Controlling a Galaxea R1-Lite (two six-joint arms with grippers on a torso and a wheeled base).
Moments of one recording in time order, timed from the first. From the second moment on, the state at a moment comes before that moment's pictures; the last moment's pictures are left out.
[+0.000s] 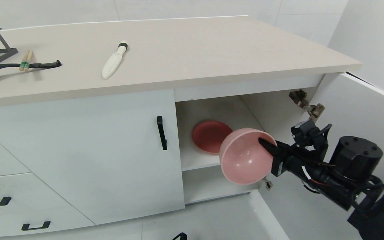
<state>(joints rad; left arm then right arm) -0.04 0.10 0.00 -0.07 -0.03 0.14 0.42 1.97 -0.32 -1.57 0.11 -0.11</state>
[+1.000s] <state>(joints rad) 0.00 0.00 0.00 -0.07 -0.05 0.04 0.39 2.25 -0.95 -1.16 0.09 0.12</state>
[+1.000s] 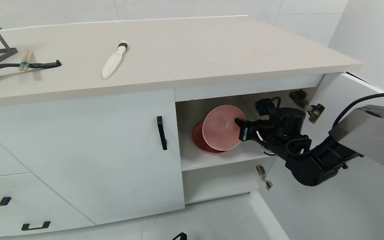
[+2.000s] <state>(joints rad) 0.00 0.00 0.00 -0.05 -0.11 0.13 0.40 2.35 -1.08 -1.12 0.09 0.06</state>
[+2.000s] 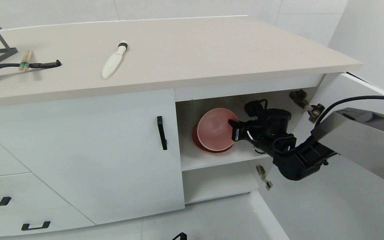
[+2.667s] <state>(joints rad) 0.00 0.00 0.00 0.00 -0.04 0.02 0.38 2.43 -1.12 -1.19 0.09 0.06</state>
